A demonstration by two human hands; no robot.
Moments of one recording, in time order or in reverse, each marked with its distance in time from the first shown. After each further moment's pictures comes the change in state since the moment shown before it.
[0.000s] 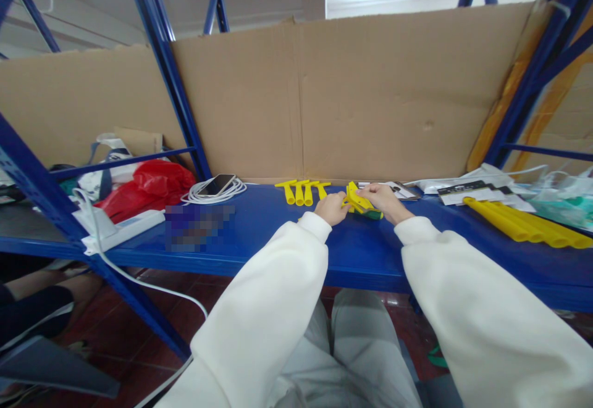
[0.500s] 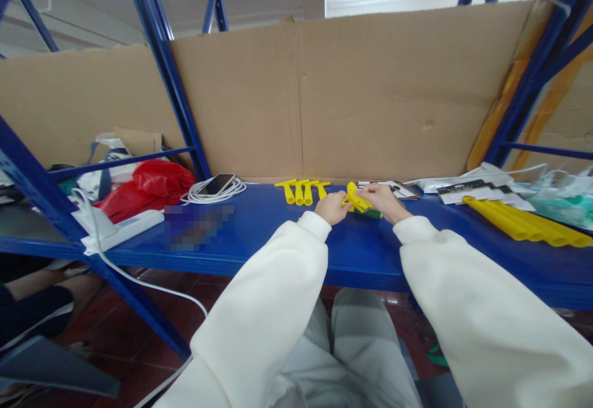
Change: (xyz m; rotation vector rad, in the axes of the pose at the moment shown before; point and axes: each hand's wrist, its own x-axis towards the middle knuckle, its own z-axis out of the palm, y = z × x) left_hand 0.001 0.000 0.000 -0.006 -0.006 0.012; right_hand -0.002 -0.002 0.004 -0.049 0.026 0.026
